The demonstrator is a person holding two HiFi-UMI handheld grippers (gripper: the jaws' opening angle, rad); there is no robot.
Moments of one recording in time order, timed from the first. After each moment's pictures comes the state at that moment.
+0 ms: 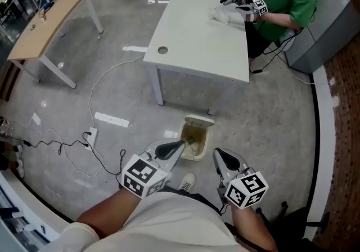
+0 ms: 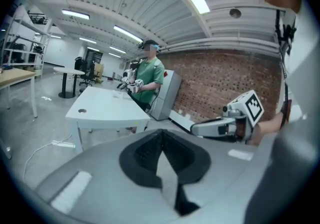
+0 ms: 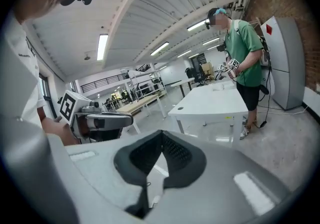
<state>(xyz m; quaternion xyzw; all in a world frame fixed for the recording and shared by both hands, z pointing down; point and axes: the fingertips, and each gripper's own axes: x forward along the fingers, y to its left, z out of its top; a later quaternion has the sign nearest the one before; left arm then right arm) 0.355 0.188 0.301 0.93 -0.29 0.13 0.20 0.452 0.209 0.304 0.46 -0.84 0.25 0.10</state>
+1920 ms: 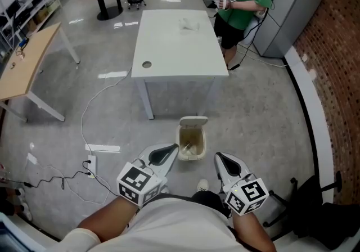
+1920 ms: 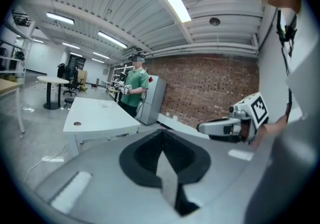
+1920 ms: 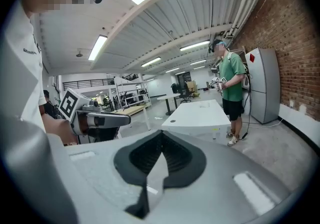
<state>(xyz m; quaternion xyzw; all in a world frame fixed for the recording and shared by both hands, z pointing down) 0.299 0.220 0.265 0.96 -0.21 0.11 0.15 0.406 0.273 0.262 0.58 -0.79 0.17 0.07</state>
